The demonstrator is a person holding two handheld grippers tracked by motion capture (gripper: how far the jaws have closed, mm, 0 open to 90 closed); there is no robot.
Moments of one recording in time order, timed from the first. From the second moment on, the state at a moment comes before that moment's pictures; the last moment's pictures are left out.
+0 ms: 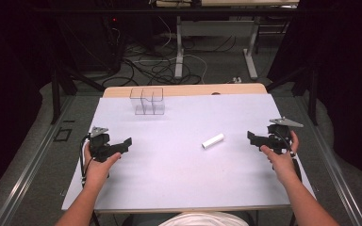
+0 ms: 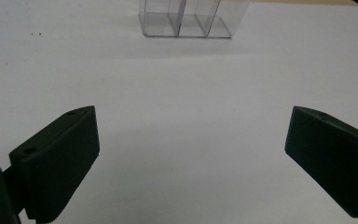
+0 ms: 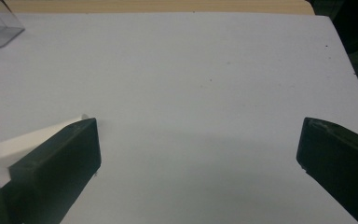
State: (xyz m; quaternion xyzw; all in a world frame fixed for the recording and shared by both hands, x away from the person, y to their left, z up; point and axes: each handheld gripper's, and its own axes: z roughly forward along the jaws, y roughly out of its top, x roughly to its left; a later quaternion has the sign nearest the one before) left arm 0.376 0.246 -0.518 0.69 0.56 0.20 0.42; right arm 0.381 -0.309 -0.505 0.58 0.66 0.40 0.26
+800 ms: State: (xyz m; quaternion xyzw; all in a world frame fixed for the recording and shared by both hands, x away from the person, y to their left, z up) left arm 0.428 0.218 -0.434 0.68 0.54 0.24 0.44; right arm 0.374 -0.305 -0.495 0.56 0.66 0.43 0.26
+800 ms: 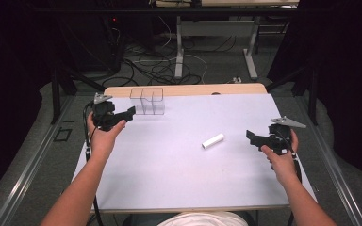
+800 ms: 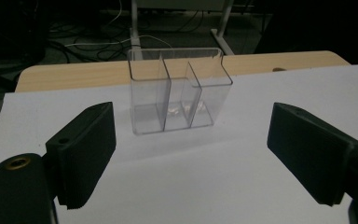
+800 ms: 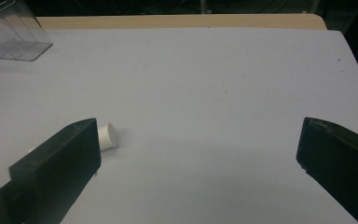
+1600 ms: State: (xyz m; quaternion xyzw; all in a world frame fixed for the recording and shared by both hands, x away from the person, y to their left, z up) left arm 0.506 0.192 -0.412 0.68 0.55 0.25 0.41; right arm 0.368 -0.301 -0.500 0.57 0.67 0.42 0.23
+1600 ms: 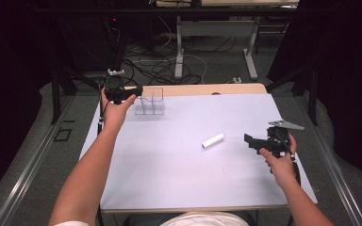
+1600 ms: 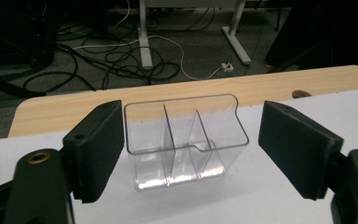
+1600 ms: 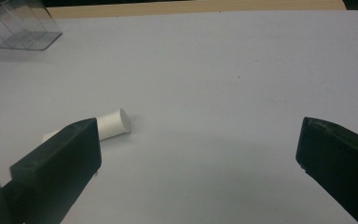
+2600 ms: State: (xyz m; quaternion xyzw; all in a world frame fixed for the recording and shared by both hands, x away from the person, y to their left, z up) left arm 0.556 0.205 -0.455 0.70 0.58 0.27 0.32; right arm 0.369 -0.304 -0.504 0.59 0.66 0.43 0.19
